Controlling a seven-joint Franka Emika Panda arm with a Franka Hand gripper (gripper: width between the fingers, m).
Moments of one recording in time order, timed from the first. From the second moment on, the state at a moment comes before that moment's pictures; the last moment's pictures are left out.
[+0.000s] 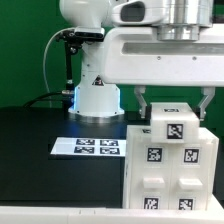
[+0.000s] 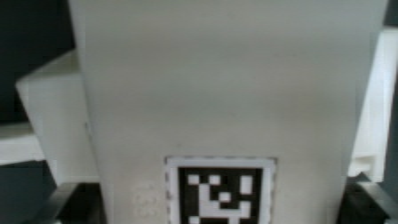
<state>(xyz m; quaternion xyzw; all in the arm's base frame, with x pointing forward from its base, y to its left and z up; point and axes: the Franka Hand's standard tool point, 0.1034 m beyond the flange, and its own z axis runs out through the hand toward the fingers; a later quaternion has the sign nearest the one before) 0.641 0.080 0.157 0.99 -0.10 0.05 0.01</state>
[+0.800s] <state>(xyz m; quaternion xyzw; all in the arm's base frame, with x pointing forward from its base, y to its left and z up) 0.636 0.070 0.155 0.85 -0.53 0.02 -0.03</state>
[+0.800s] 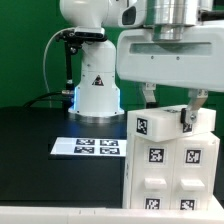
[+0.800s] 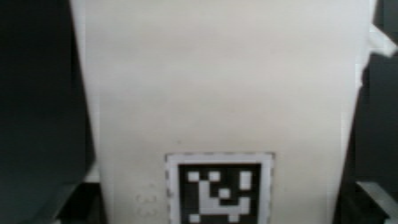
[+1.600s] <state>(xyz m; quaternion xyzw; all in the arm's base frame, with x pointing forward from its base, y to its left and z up) 0.631 0.070 0.155 0.63 -0.77 -0.02 -0.05</state>
